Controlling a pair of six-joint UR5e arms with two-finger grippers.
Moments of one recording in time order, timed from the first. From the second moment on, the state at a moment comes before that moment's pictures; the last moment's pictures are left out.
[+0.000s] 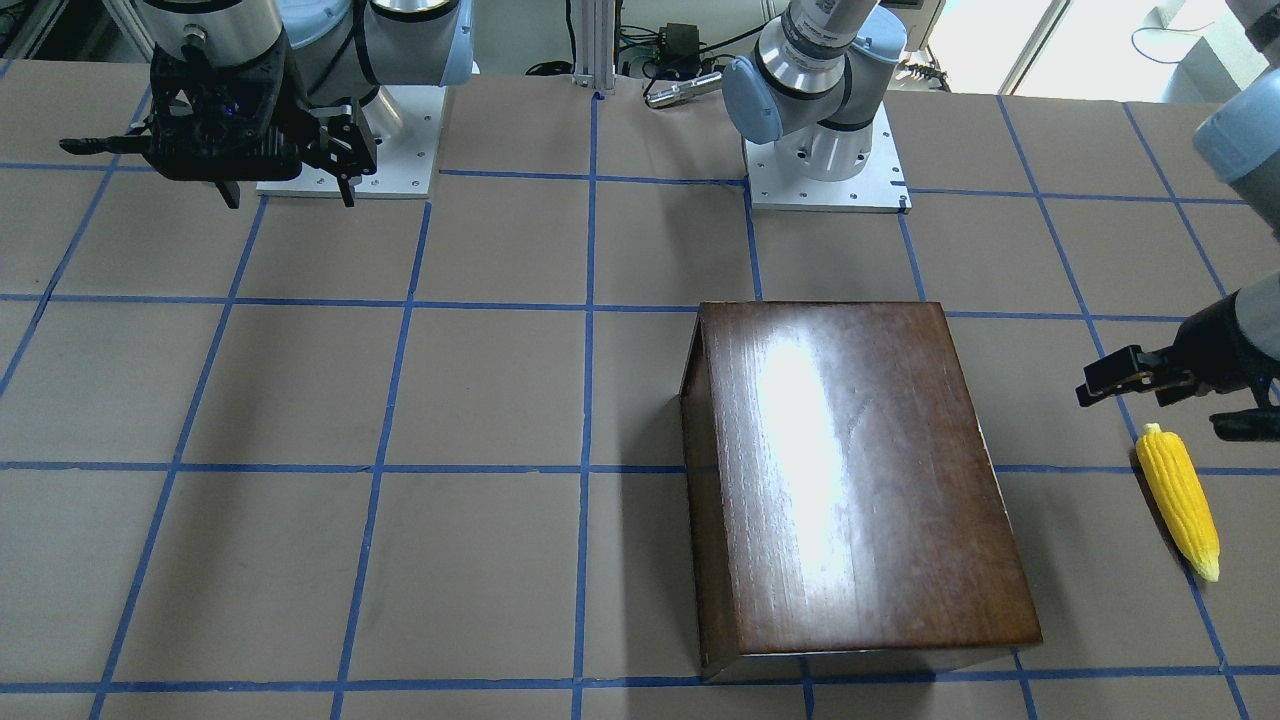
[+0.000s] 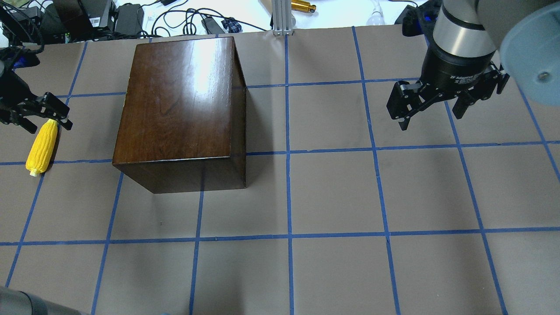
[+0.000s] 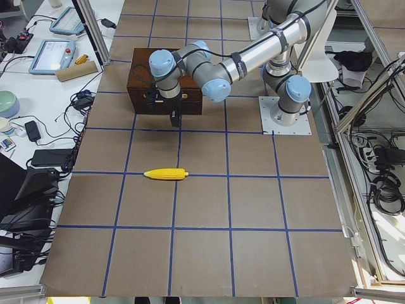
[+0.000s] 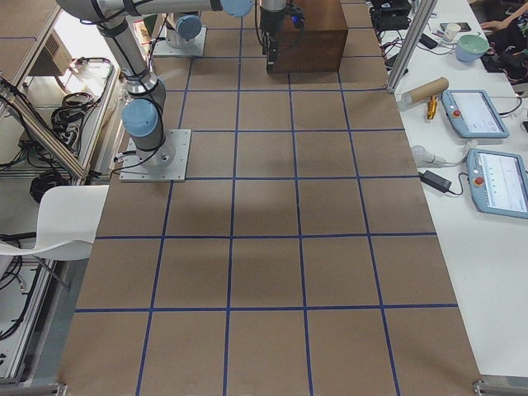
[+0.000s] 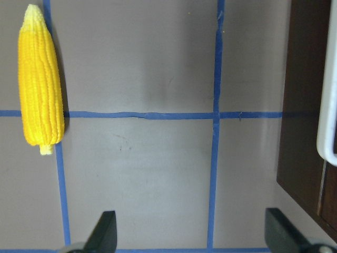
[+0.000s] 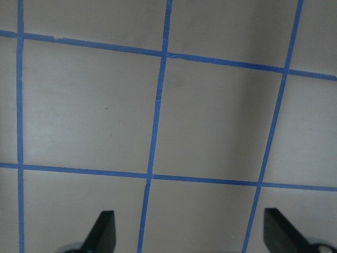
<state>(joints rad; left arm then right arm) -1.03 -1.88 -1.57 -1.39 1.59 0.51 1.61 -1.64 1.59 -1.46 -1.68 -0.08</state>
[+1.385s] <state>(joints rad) -1.10 -1.96 -1.58 -1.37 1.24 0.53 1.61 -1.64 1.59 -1.46 -1.68 -0.08</state>
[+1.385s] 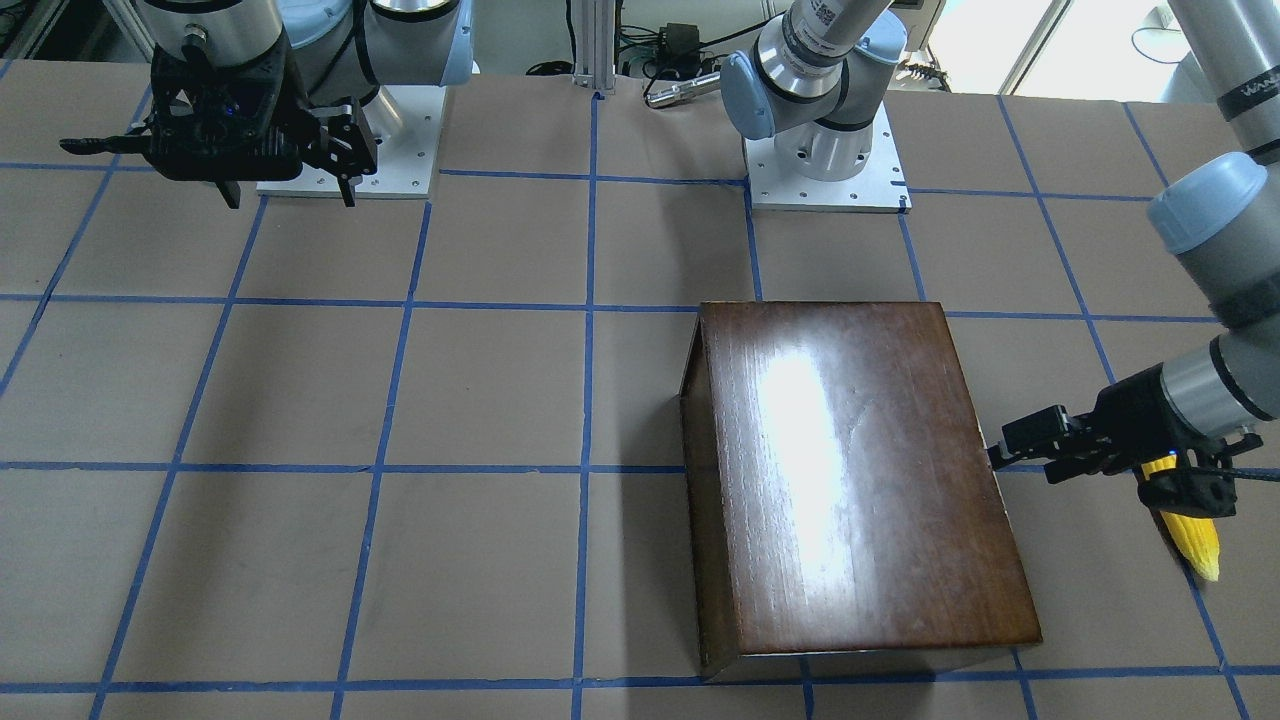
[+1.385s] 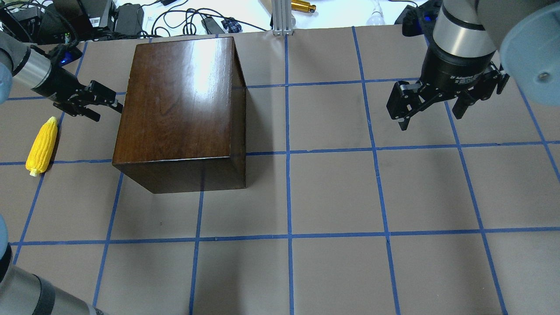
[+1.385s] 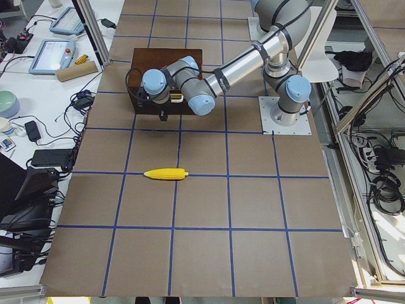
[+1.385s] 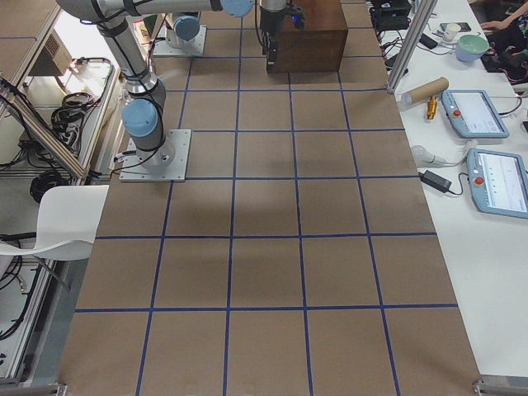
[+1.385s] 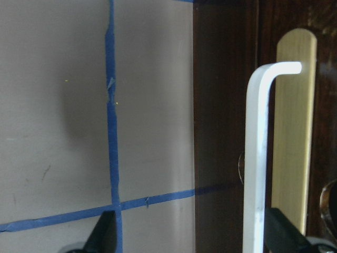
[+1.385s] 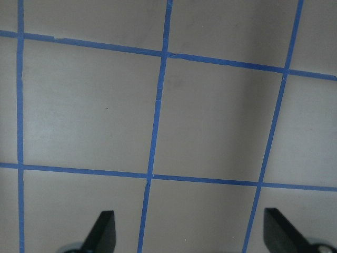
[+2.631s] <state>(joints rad) -1.11 -2.03 -1.56 -1.35 1.24 0.53 1.61 -1.64 1.59 -1.46 -1.68 -0.08</state>
